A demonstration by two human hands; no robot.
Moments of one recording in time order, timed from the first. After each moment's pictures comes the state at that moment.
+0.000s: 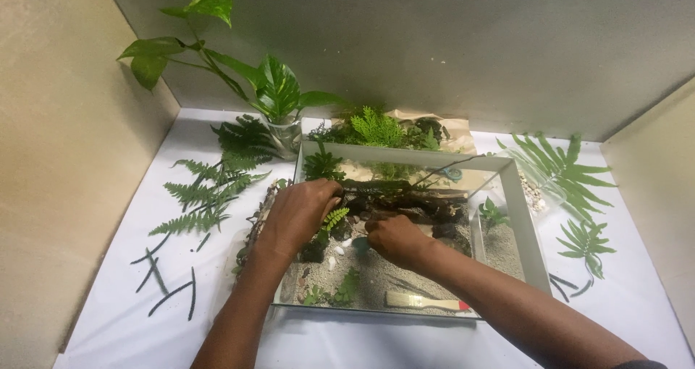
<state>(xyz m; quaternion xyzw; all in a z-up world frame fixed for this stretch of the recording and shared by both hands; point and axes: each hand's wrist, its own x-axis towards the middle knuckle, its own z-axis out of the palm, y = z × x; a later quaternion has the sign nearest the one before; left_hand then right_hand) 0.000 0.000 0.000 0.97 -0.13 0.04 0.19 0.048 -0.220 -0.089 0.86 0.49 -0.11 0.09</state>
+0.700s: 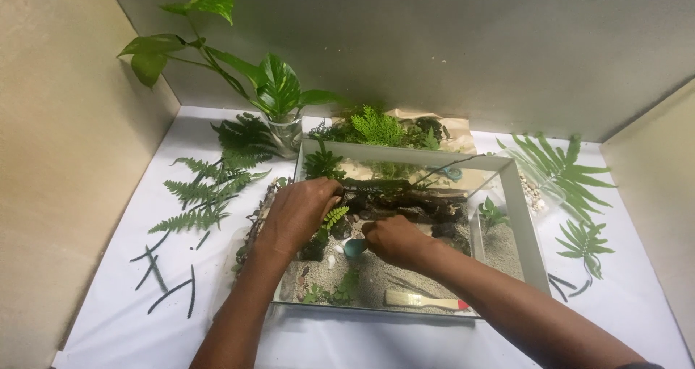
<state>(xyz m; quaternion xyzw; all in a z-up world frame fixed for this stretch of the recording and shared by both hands) -0.003 -0.004 0.013 0.97 -0.12 0.02 0.20 0.036 -0.211 -0.041 0.83 0.51 -0.17 0.15</state>
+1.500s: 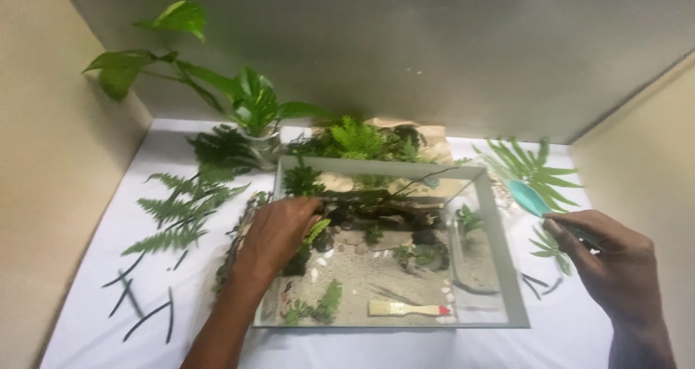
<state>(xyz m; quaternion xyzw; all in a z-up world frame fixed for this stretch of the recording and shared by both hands) 0.002 0.000 -0.010 0.97 -0.17 0.10 0.14 -0.016 -0.441 0.094 0.90 0.12 0.17 -0.39</state>
